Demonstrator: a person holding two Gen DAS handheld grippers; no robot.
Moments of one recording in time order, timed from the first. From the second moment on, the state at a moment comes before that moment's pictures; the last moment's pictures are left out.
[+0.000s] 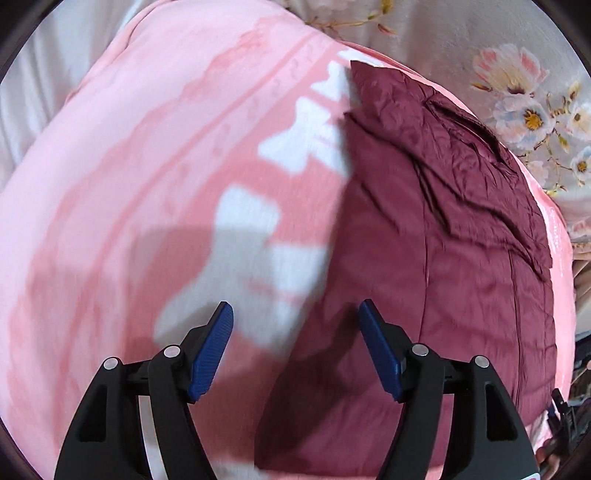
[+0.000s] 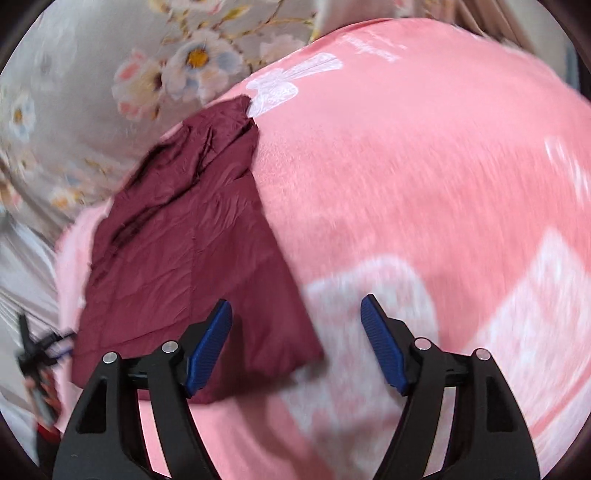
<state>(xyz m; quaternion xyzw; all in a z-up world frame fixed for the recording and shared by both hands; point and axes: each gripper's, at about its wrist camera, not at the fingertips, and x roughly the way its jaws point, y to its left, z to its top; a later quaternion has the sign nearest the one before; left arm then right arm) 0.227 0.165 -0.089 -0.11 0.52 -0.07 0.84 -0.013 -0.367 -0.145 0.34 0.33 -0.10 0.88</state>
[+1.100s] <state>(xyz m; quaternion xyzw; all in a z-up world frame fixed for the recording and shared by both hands) 0.007 0.199 0.111 -0.12 0.36 -0.18 0.91 -0.176 -0.286 0.059 0.26 0.11 -0.02 0.96</state>
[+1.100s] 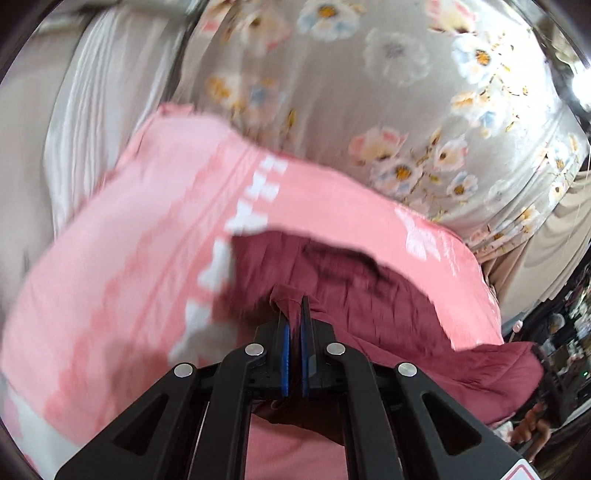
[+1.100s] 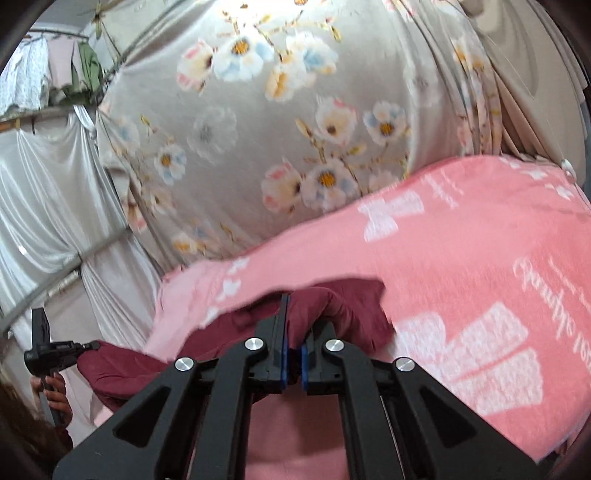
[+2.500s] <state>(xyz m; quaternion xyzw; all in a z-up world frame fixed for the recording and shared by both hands) 0.293 0.113 0.046 -0.01 0.32 0.04 0.95 0.122 -0.301 0.009 0.22 0.21 -0.08 0.95</state>
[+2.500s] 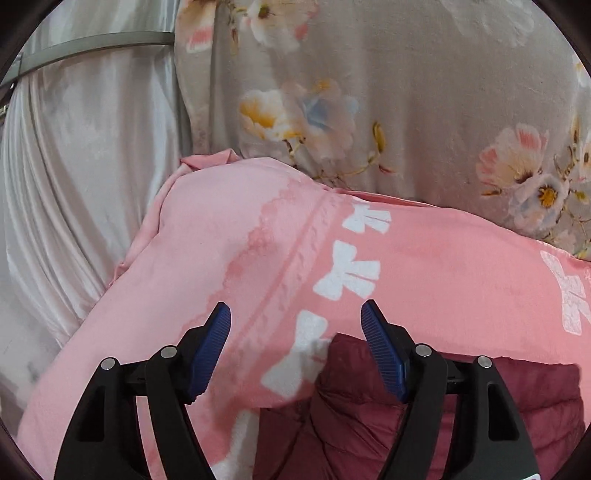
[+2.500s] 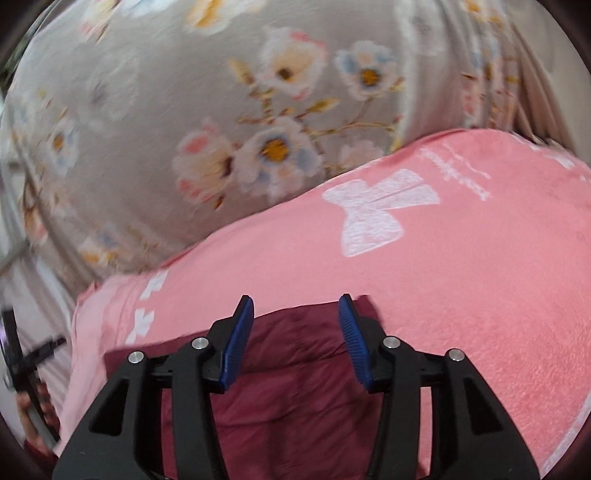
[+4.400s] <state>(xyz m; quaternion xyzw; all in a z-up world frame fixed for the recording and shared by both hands) 0.298 -0.013 -0.061 0.04 0.41 -0.04 0.91 0.204 -0.258 -0.063 0.18 0.32 -0.09 0.93</state>
